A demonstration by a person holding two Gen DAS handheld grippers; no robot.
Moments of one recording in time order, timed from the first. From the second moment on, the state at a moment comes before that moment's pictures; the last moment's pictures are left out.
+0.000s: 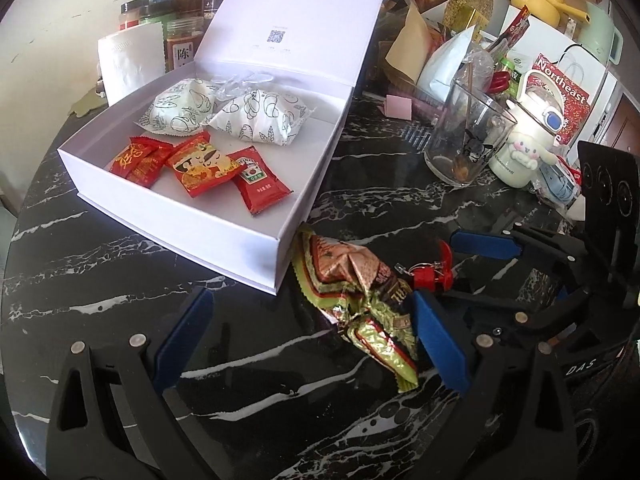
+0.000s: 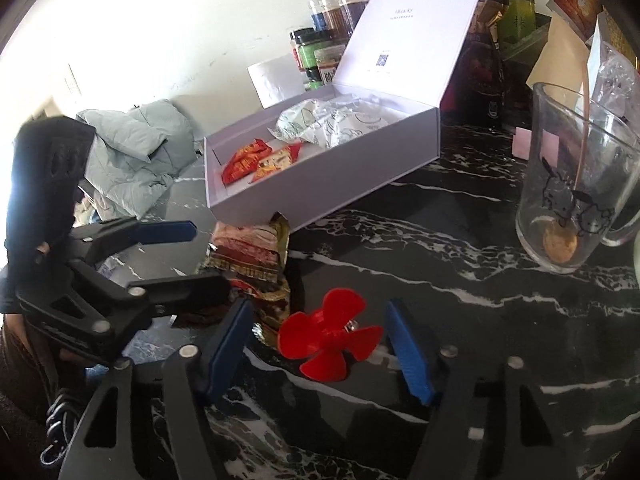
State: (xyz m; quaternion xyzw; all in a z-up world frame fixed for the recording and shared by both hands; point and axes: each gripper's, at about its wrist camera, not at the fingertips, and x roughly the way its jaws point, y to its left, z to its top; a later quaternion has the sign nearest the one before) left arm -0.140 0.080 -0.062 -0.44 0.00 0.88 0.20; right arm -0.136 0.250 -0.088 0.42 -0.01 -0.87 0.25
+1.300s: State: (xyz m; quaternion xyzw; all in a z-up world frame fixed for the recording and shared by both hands) left arm -0.128 0.114 -0.087 -0.46 0.04 0.87 0.16; right arm -0.064 0.288 -0.095 0.43 0.00 -0.89 0.17
